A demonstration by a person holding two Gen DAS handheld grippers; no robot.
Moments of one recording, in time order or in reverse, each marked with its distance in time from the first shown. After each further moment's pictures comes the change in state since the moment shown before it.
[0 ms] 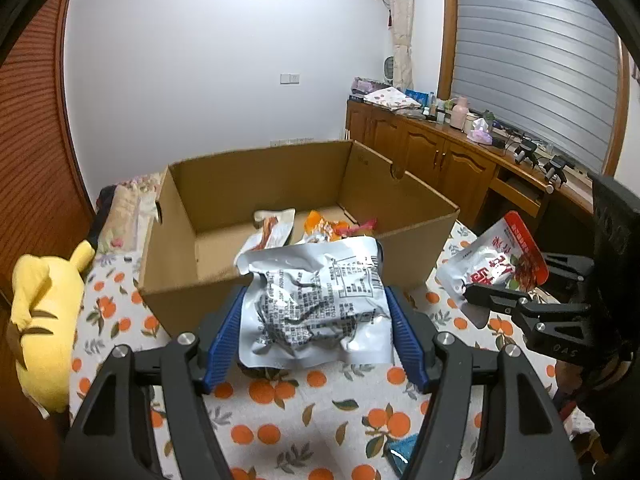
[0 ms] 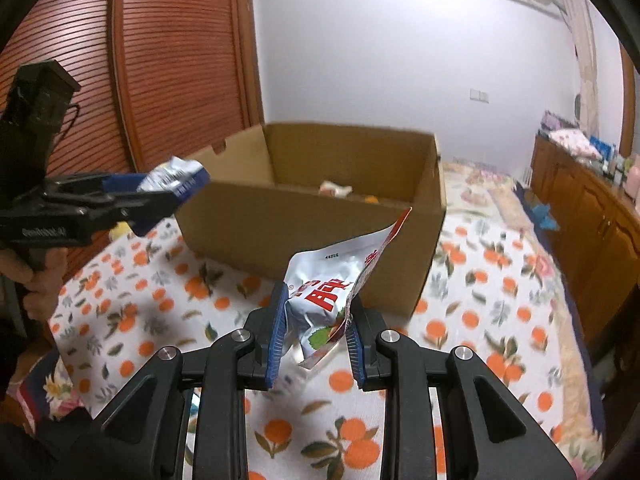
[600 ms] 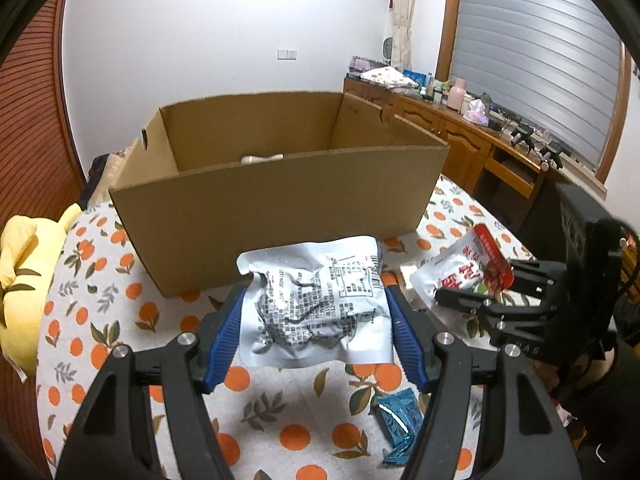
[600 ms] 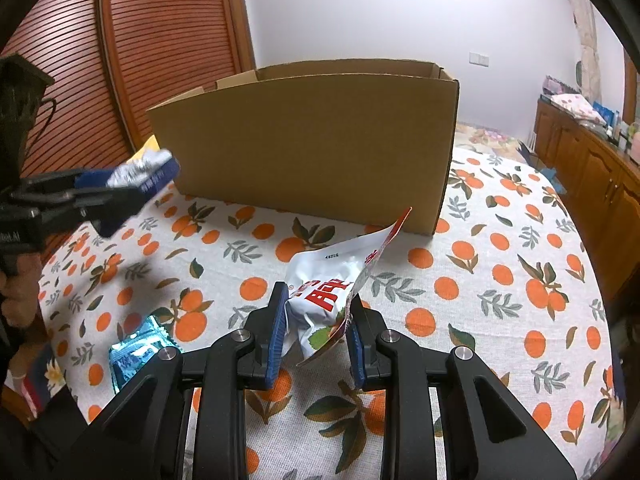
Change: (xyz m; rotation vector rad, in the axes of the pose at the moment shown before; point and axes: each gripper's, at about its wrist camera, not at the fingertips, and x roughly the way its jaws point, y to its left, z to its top) left arm 0.005 -0.010 -0.059 -0.036 0.073 -0.032; right arm 0.033 -0.003 -0.068 0.061 0.116 0.019
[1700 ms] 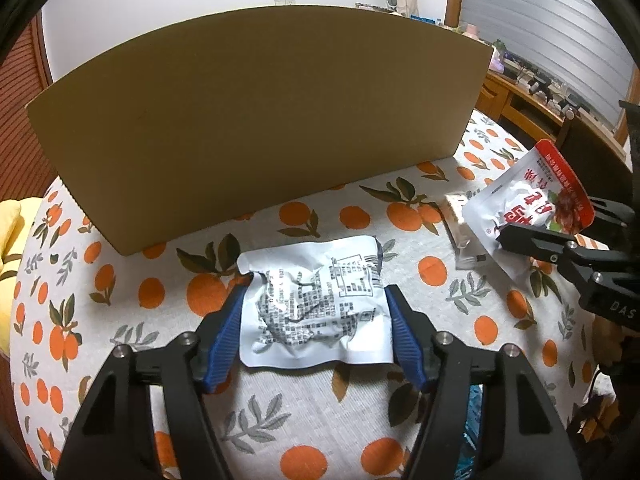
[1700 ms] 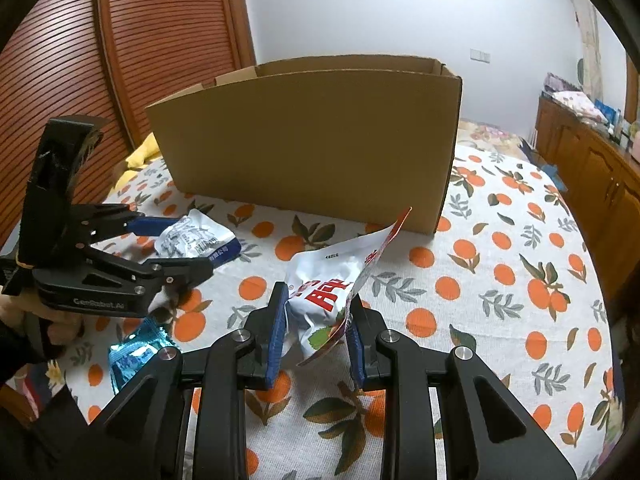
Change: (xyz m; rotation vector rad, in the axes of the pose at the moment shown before) left arm 0.084 -0.009 -0.022 0.035 0.193 0.042; right arm 0.003 -0.002 0.000 0.007 0.024 0.008
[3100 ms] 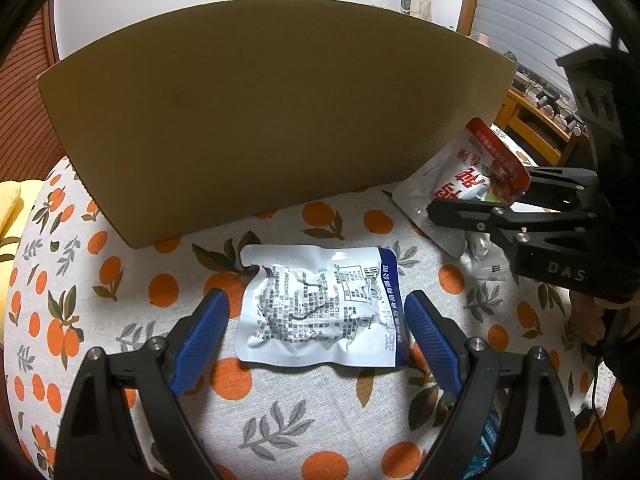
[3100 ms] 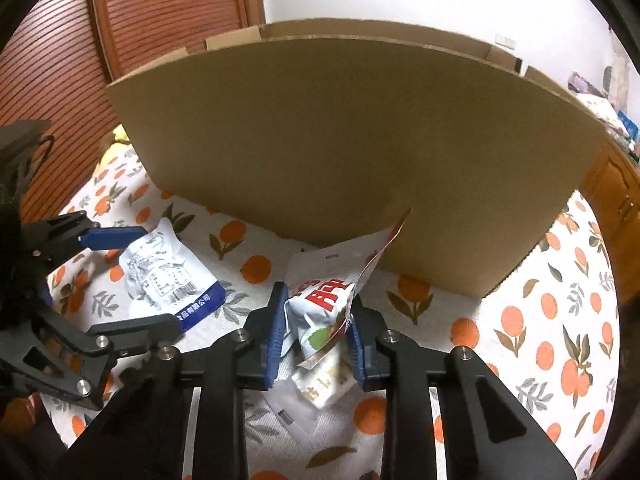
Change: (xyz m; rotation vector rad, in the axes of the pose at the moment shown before) left arm -0.004 0.021 -0.003 -0.053 0.007 -0.001; right arm 0.060 0.006 0.046 -0.062 0.128 0.006
